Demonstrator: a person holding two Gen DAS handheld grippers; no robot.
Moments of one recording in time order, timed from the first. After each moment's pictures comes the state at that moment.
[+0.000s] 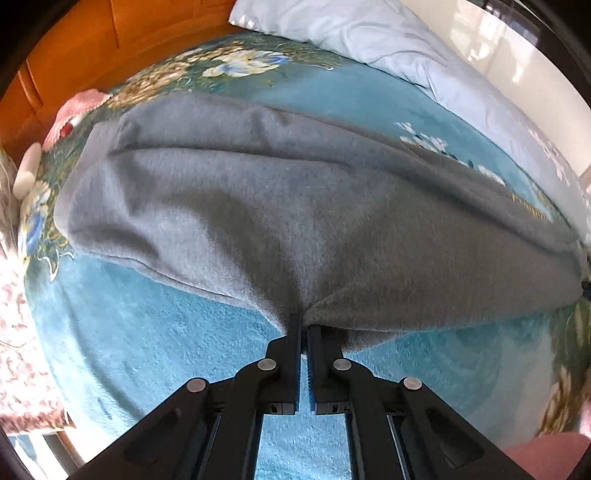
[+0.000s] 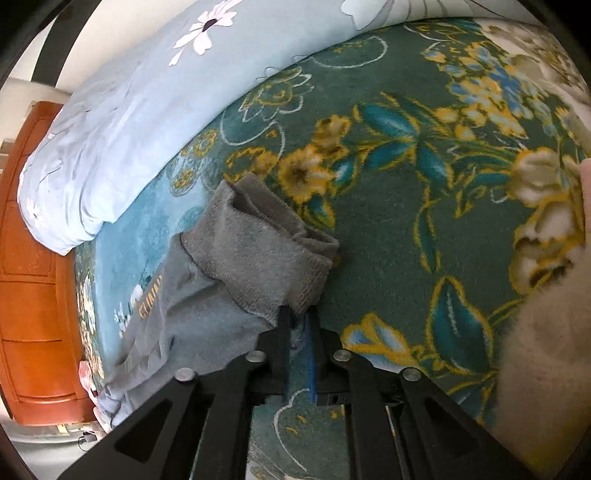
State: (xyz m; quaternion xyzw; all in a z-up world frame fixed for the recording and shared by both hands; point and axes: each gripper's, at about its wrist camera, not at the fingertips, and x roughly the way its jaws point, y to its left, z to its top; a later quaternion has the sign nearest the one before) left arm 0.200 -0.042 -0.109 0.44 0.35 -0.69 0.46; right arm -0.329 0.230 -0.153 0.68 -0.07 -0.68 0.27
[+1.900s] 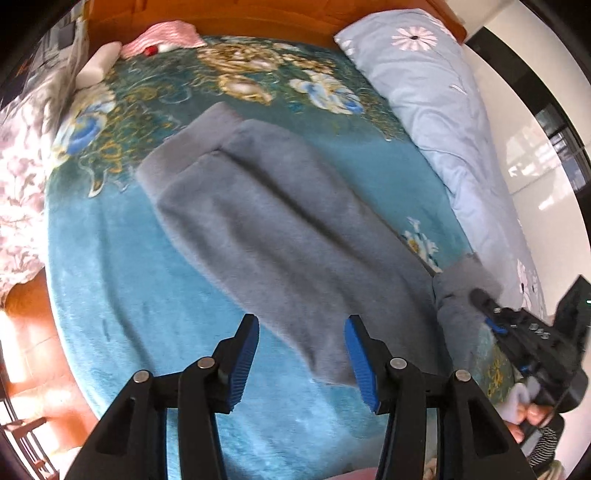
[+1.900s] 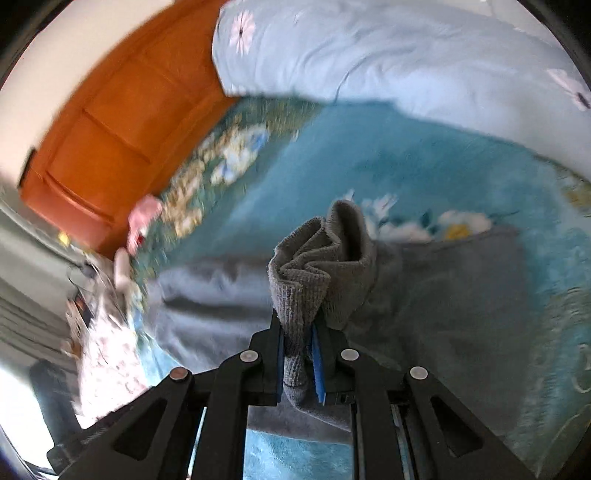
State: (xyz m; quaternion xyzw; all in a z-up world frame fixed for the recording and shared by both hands) left arm 0.255 -0.039 -0.038 0.27 0.53 -0.63 0.51; right arm -0.045 -0.012 -0.087 0.55 0.13 -0.59 0.58
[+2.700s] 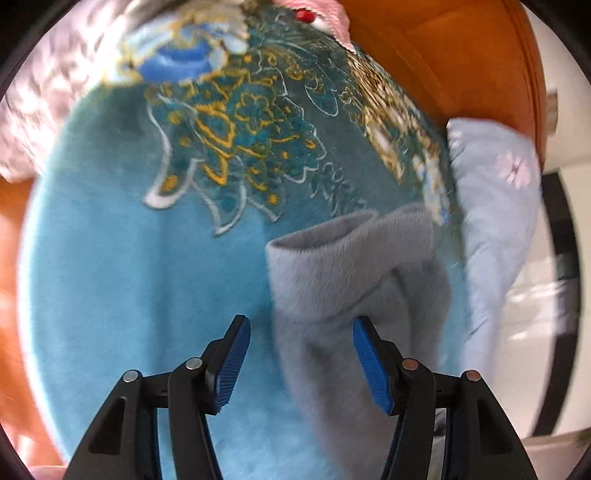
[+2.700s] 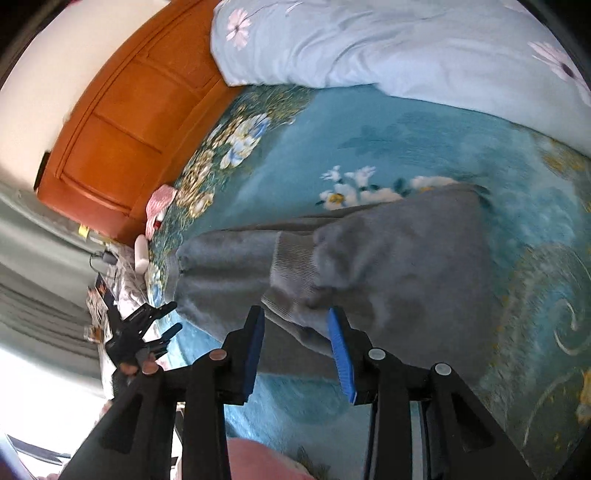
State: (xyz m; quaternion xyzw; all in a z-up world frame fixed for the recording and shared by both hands) left arm 0.404 -0.116 -0.134 0.06 0.66 -0.53 0.52; right arm -0.085 0.073 -0.056 0.58 0.09 -0.56 0.59
